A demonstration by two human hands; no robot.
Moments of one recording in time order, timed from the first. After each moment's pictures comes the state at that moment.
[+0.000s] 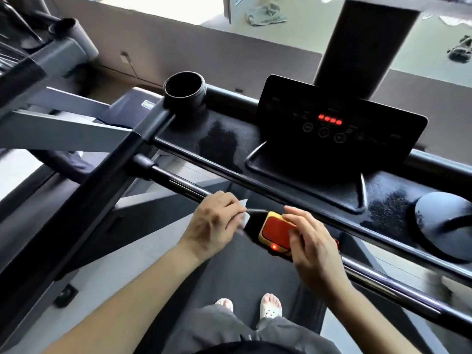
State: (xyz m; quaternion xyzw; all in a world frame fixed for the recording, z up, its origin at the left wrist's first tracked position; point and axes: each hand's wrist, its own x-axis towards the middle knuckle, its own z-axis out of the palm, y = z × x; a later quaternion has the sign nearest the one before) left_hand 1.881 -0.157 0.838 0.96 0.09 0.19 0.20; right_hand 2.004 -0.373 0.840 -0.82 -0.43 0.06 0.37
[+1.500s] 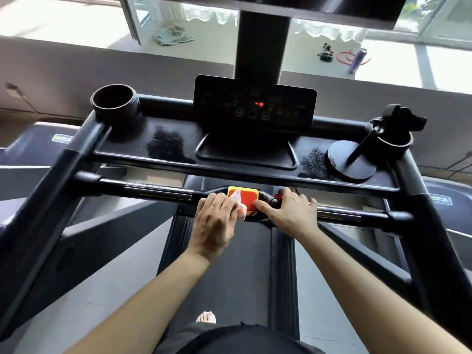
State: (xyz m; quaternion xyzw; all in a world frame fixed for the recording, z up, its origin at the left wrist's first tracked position) left_hand 1.882 -0.219 0.808 0.95 0.02 0.26 0.19; right_hand 1.997 -0.395 0.840 -0.98 -0.13 0.13 0.09
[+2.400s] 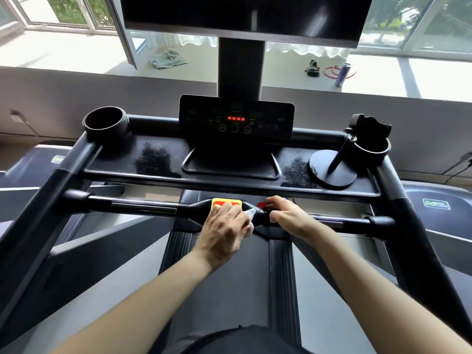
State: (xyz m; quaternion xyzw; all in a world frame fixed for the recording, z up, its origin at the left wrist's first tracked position) left_hand 1.908 -0.254 0.820 0.96 -0.10 0.23 0.15; right_hand 2.028 -0.439 0.849 -0.88 -0.15 0.31 0.33
